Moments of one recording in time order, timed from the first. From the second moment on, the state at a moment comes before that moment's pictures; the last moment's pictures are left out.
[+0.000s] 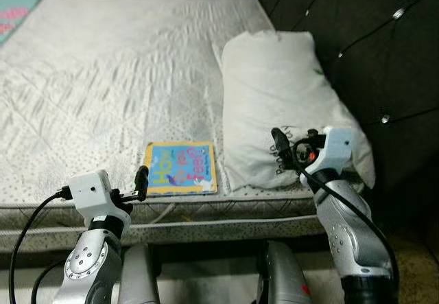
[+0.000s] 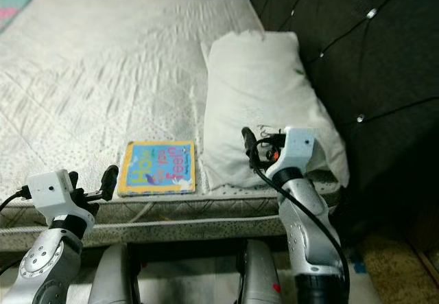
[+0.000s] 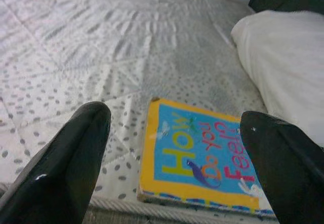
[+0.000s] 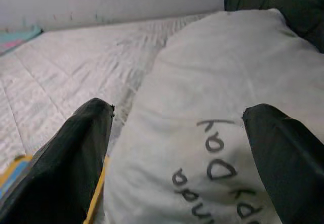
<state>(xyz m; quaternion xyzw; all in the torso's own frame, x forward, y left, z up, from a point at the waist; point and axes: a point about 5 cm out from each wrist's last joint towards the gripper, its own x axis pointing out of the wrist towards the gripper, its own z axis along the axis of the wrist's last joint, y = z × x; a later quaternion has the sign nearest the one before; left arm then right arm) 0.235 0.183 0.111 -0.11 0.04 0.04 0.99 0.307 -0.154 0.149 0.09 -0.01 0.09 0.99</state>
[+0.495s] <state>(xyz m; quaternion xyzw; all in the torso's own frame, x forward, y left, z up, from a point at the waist) 0.241 0.181 0.113 -0.11 0.03 0.03 0.99 0.313 -0.156 0.147 0.10 -0.02 0.09 0.99</state>
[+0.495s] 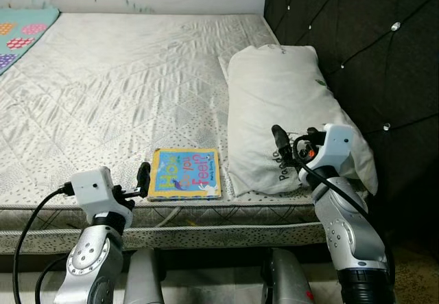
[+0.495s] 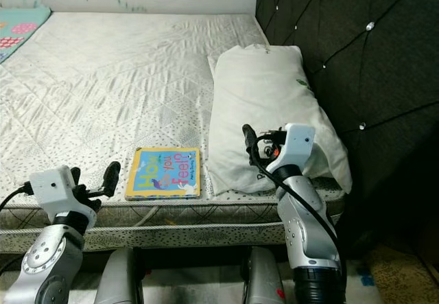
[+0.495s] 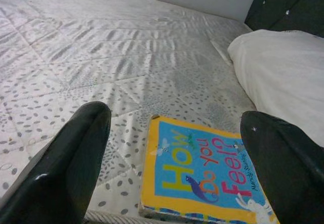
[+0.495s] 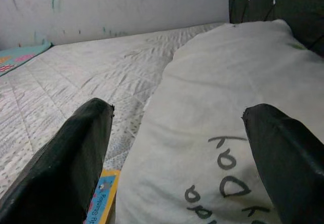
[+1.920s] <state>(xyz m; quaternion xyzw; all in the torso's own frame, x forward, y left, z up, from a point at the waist) 0.256 0.173 0.118 -0.12 0.02 0.01 0.99 0.312 -0.174 0.143 0.07 -0.02 0.04 1.00</state>
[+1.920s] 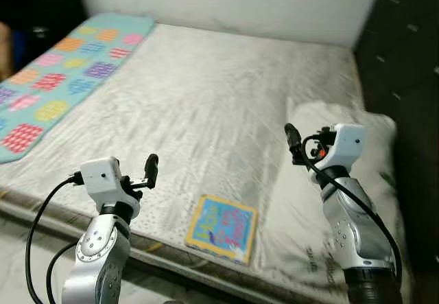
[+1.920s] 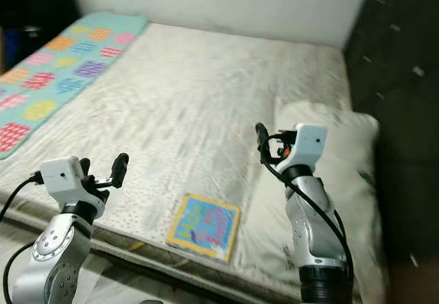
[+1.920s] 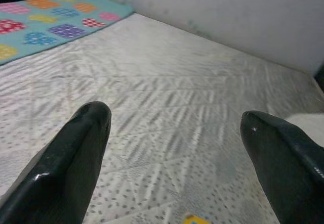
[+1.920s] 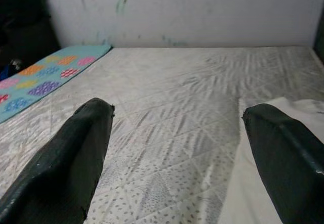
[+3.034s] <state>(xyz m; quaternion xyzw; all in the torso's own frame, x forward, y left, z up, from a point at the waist) 0.260 0.170 0.114 -0.15 0.02 0.01 0.99 0.297 -0.197 0.126 0.04 0.01 -0.01 1.00</state>
